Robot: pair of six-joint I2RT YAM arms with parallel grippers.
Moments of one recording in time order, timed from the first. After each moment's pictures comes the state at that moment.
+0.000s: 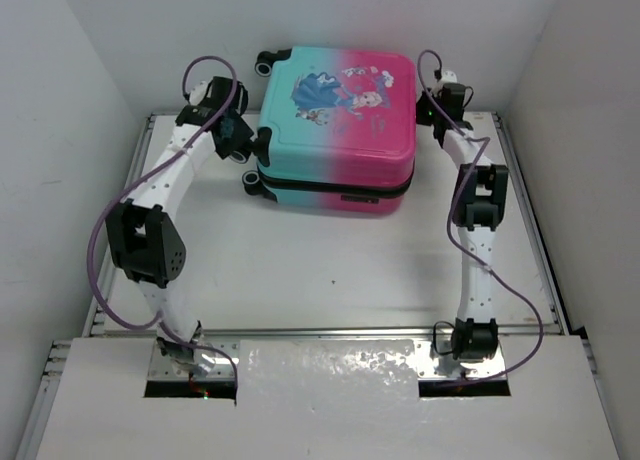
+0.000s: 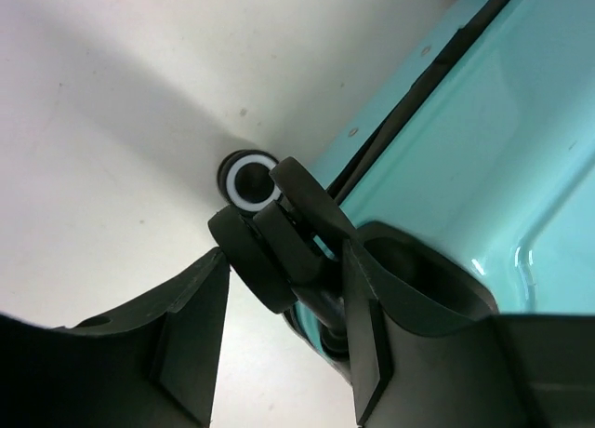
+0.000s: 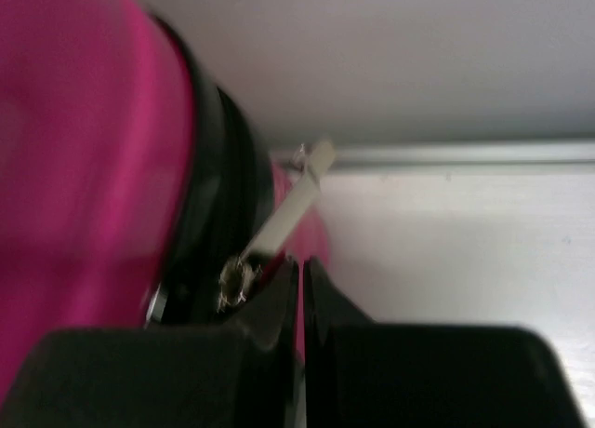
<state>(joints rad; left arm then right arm) -0.21 1.81 1.74 -0.80 -0.36 -0.86 -0.04 2.64 2.24 0.03 -0.28 0.24</state>
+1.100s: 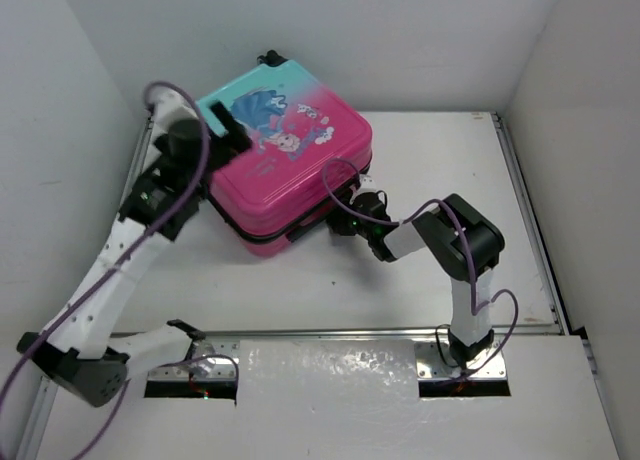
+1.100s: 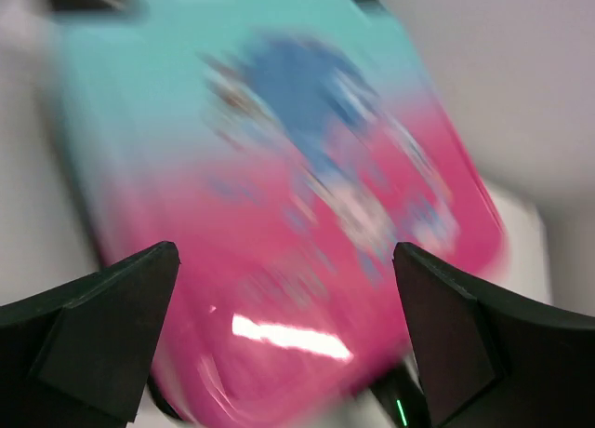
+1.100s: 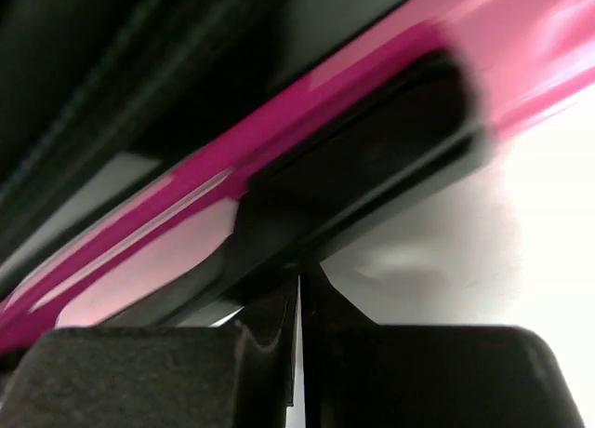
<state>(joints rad) -0.32 1.20 1.38 -0.56 -0.52 -0.64 0.58 1.99 0.75 0.76 0.01 0.62</state>
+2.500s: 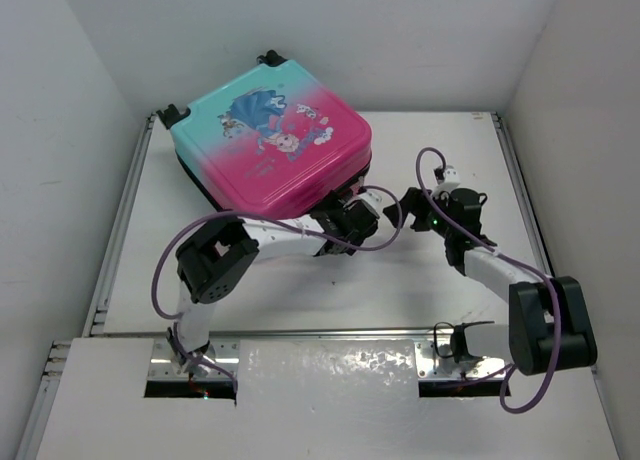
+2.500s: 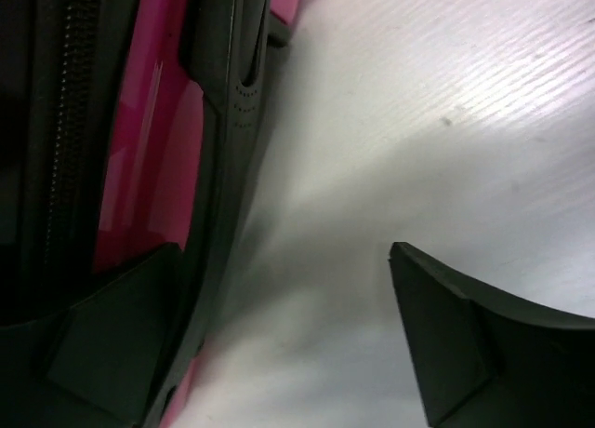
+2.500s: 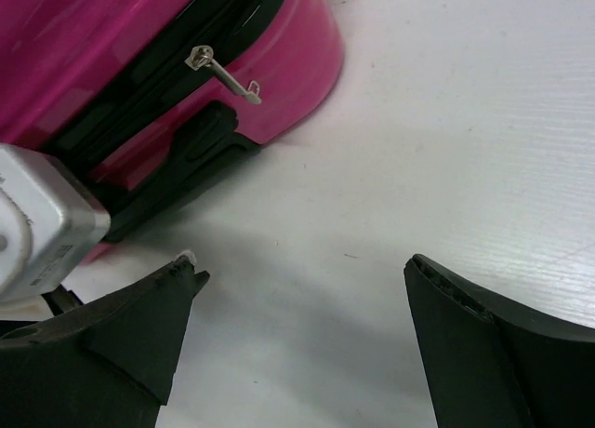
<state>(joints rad) -0.95 1.96 1.29 -0.28 -0.61 -0.11 0.10 1.27 0.43 0.43 -0.39 0.36</state>
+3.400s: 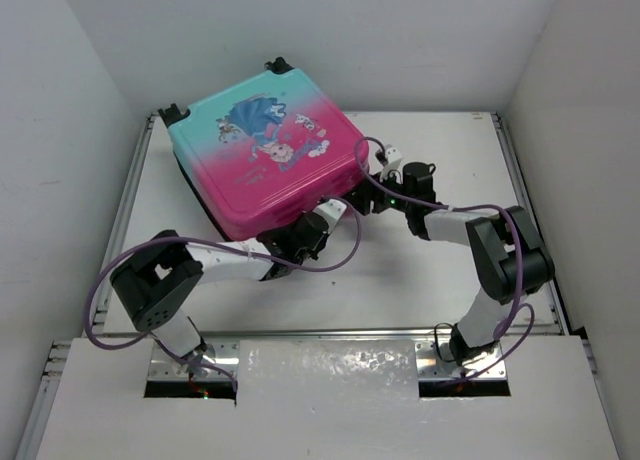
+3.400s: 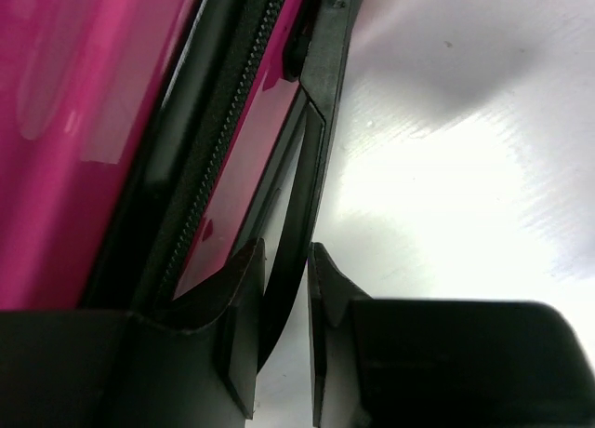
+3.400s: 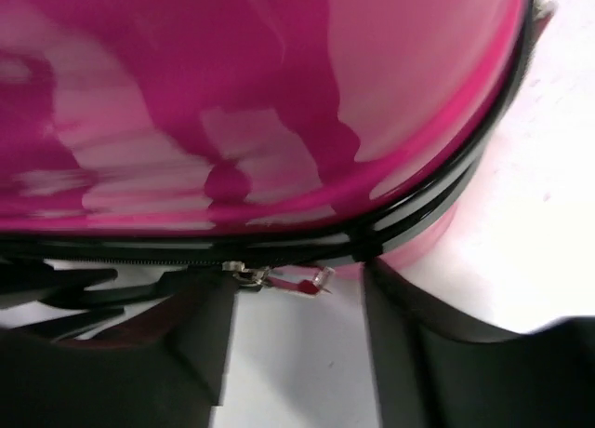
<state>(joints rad) -0.89 1.62 0.79 0.11 -0.38 -0.06 0.30 1.73 0.76 0.57 -0.48 0.17</state>
